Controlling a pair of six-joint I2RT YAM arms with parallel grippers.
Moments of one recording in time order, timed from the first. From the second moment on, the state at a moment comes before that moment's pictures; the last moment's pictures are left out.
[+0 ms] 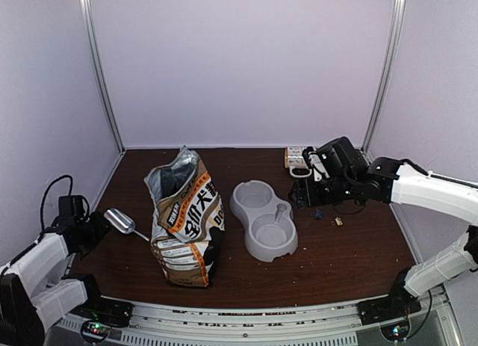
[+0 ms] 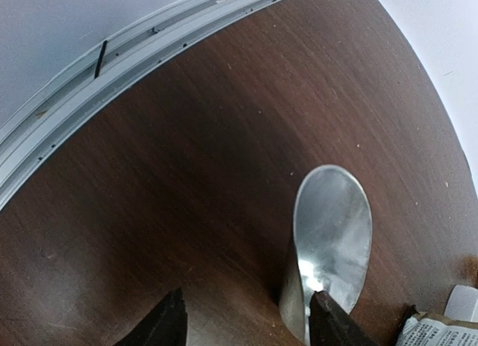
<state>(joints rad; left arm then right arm) 0.18 0.80 0.30 -0.28 0.03 -0.71 0.78 1.31 1.05 -0.52 0.16 0.46</state>
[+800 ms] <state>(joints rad) 0.19 1.05 0.30 -0.03 0.11 -0.72 0.78 1.31 1.02 -0.50 0.14 0.49</state>
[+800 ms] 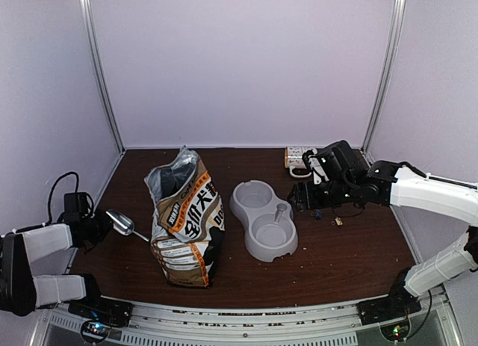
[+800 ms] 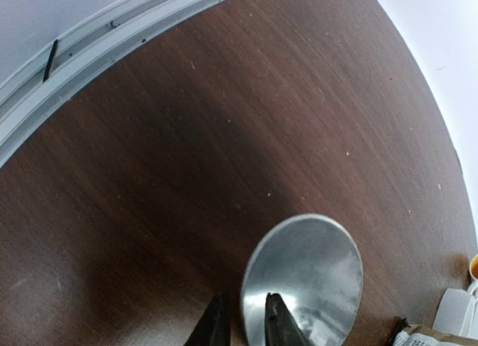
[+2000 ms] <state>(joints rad) 0.09 0.66 0.80 -0.26 0.37 -0.87 0.78 1.09 0.91 -0.26 0.03 0.49</state>
